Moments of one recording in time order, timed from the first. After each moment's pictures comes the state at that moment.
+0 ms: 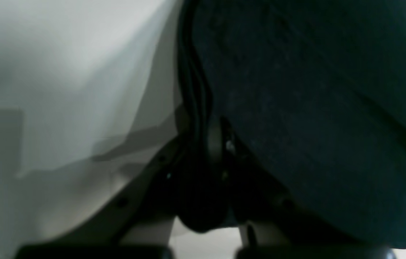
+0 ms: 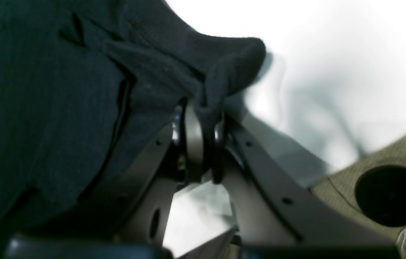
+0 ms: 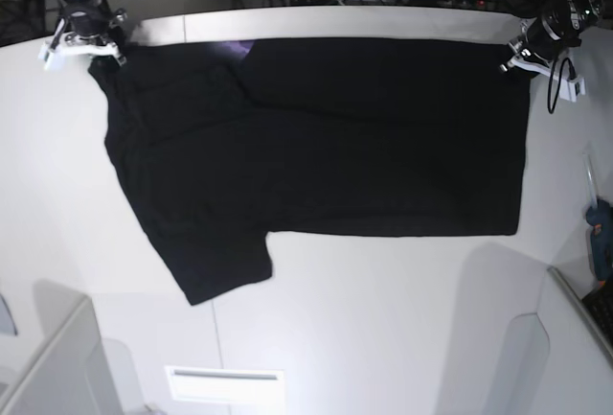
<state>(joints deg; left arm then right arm) 28.2 -15.2 -37.9 92.4 -48.8 -13.1 54.1 -29.4 -4.4 40.8 99.4 41.5 8.4 -44.1</state>
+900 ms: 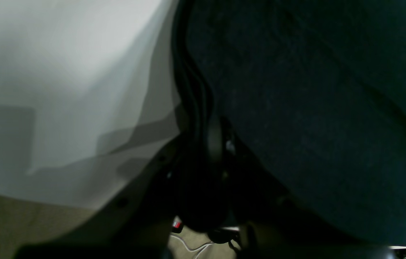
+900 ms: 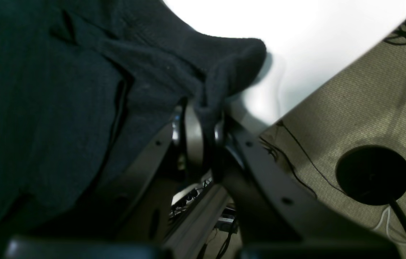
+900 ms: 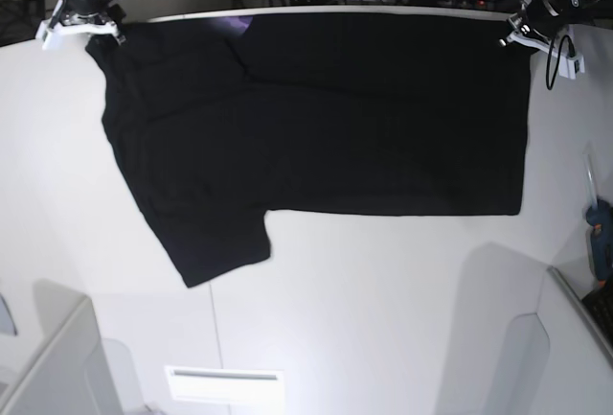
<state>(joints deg) 34.7 -15.0 -38.2 94.0 -49.4 -13.3 52.8 -34.1 -5.4 42.0 101.8 41.6 8.4 -44.2</state>
